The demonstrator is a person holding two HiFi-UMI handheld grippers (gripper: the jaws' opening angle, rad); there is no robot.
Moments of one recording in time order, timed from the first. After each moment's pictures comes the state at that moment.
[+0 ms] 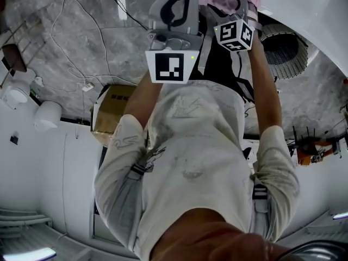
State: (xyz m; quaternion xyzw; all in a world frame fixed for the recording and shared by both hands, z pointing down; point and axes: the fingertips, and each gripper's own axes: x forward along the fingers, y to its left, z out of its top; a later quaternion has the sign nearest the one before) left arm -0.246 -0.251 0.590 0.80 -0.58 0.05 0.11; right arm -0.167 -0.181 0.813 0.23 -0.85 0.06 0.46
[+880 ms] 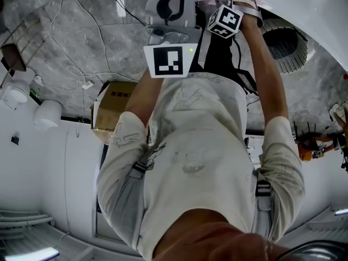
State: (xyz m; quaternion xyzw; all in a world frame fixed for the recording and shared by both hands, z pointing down) left arm -0.253 -0.245 0.588 0.79 -0.60 0.06 0.12; right arm -0.152 -0.167 0.859 0.12 -0.76 -0.06 0.63
